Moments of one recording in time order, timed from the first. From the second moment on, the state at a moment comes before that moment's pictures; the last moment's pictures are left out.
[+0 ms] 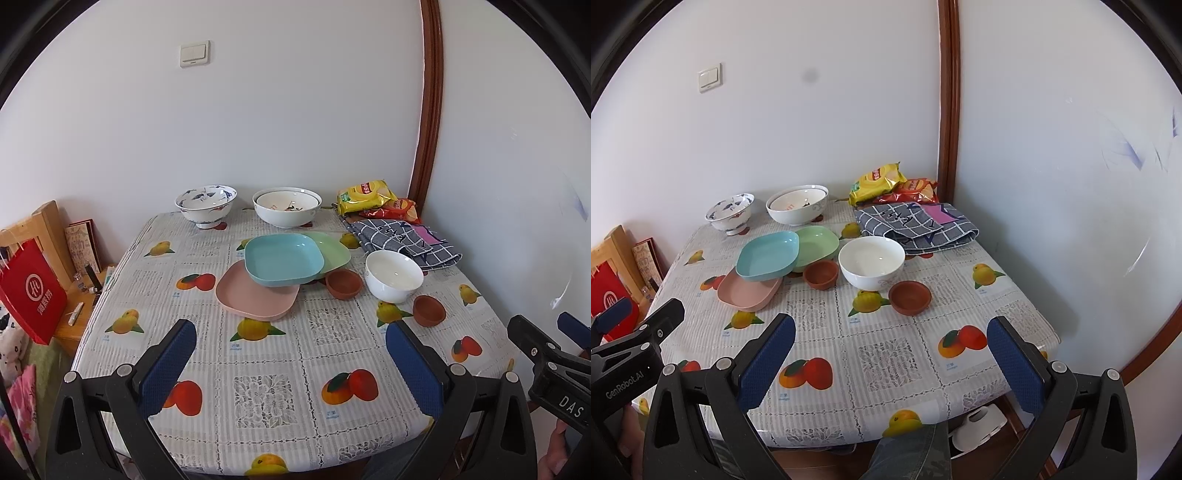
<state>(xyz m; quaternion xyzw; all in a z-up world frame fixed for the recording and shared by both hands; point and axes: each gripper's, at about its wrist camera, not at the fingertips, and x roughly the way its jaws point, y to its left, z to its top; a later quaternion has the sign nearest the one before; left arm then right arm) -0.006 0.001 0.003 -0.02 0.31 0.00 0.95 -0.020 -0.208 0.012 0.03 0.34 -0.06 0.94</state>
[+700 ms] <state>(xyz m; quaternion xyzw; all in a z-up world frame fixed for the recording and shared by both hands) -0.008 0.002 0.002 -0.02 0.31 0.00 0.95 -0.023 -0.206 0.016 0.04 0.33 -0.06 0.94</state>
